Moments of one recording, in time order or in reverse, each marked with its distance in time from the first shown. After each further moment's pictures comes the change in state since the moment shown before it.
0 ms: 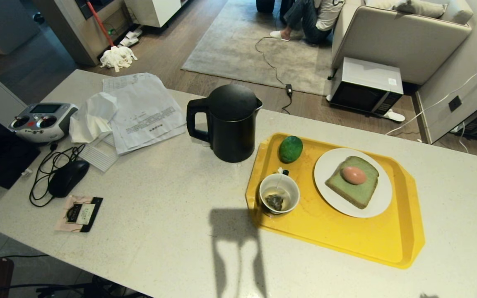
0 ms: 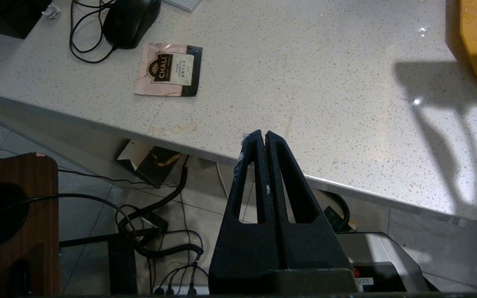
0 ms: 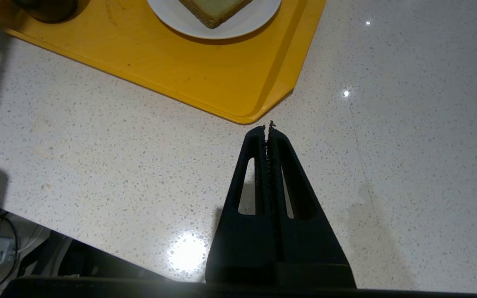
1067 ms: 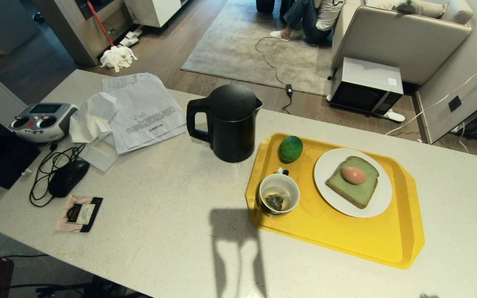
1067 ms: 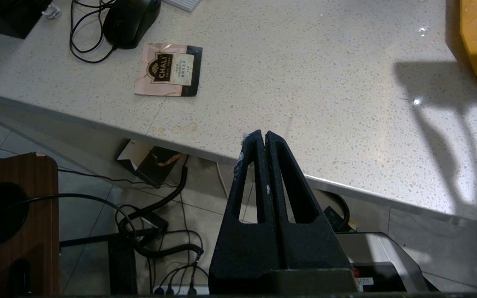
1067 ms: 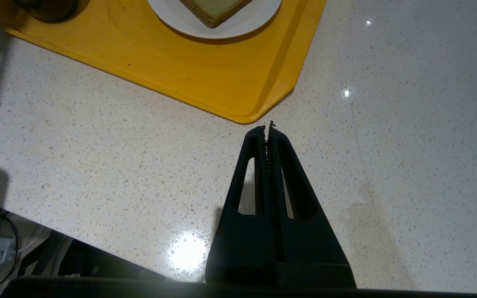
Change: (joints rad) left arm 0.000 0.000 0.000 0.000 0.000 -0.001; right arm 0.000 0.000 0.000 0.000 0.000 0.000
